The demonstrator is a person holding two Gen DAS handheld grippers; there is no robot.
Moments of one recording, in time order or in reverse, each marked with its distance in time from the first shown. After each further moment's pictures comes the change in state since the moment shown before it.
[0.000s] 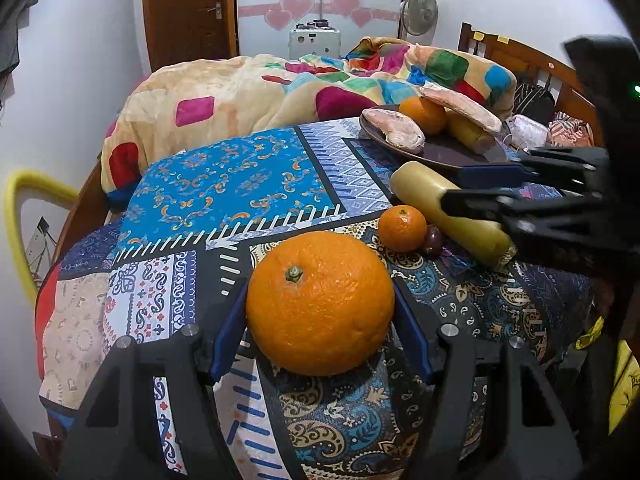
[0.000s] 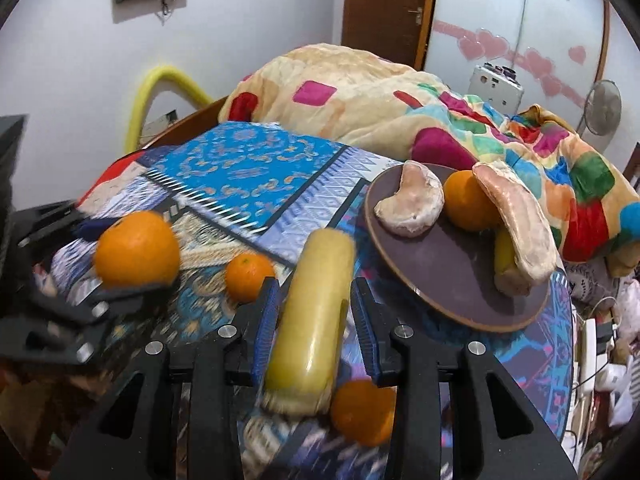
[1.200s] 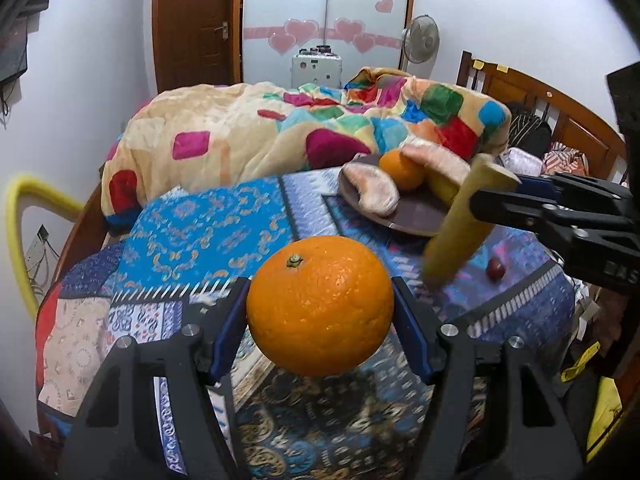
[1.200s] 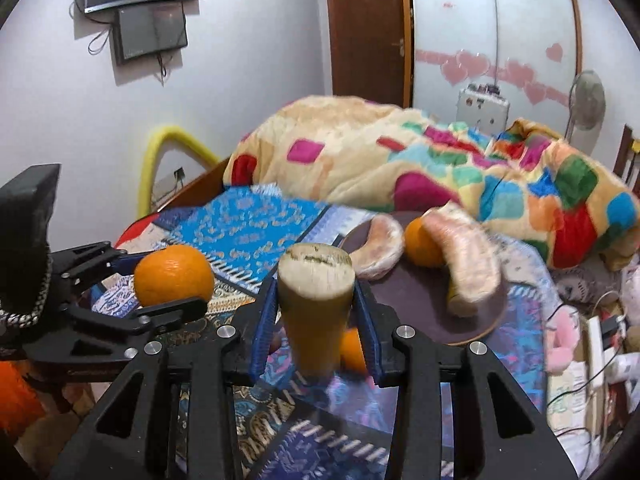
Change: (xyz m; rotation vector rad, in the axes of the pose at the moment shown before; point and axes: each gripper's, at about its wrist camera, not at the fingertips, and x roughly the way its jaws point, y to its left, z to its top) left arm -0.023 -0.028 0.043 -0.041 -0.092 -0.005; right arm -0.076 -0.024 0.005 0.086 -0.189 0.041
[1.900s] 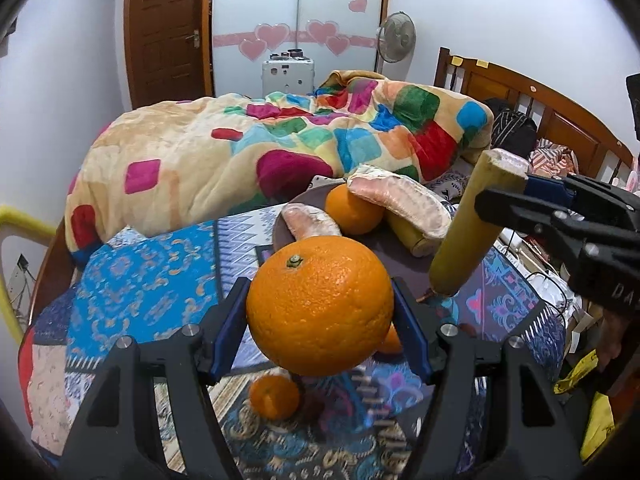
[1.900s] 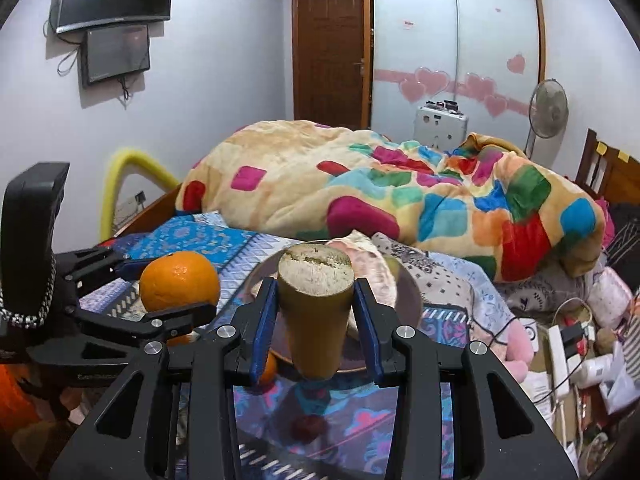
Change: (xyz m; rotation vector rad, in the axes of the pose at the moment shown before) left arm 0.054 -0.056 0.054 0.053 0.001 -0.060; right arm -0.007 -0.063 0.008 0.023 -0.062 -0.129
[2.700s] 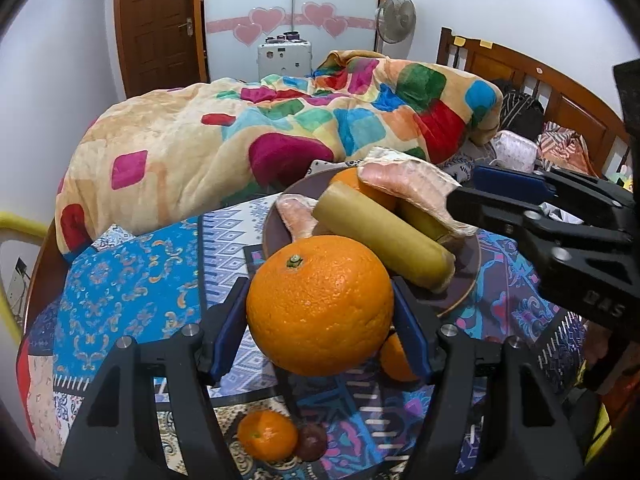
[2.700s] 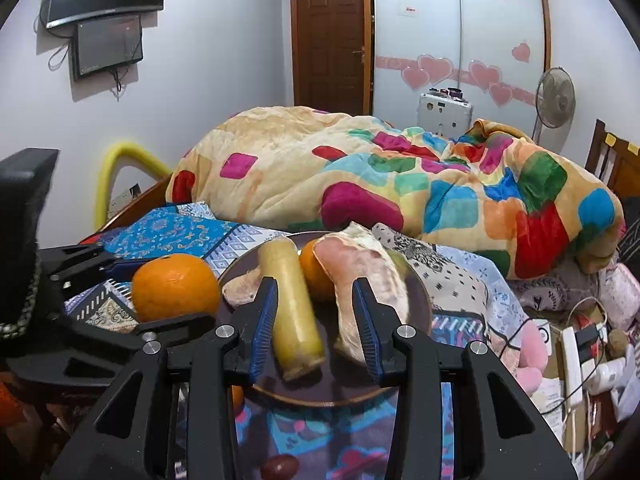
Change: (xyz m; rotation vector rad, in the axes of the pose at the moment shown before) left arm 0.042 -0.005 0.007 0.026 0.066 0.012; right arm 0.038 -0.017 -0.006 0.021 0.029 0.029
